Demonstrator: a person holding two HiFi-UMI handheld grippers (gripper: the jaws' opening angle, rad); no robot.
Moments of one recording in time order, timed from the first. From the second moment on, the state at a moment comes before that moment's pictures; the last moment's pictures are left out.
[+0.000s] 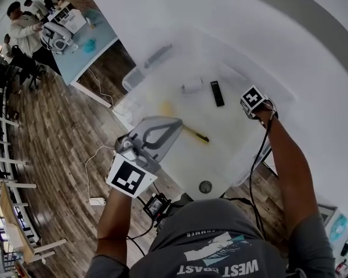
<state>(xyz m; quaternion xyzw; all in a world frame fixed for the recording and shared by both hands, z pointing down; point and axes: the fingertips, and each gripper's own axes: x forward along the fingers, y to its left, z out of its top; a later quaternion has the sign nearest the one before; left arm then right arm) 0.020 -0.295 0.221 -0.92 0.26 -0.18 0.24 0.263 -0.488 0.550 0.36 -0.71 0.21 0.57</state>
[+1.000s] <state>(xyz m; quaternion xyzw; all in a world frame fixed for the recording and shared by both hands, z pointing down) 0.067 -0.248 0.207 -0.90 0.32 -0.18 0.25 0.187 -0.394 0.267 0.35 -0.88 -0.06 0.33</state>
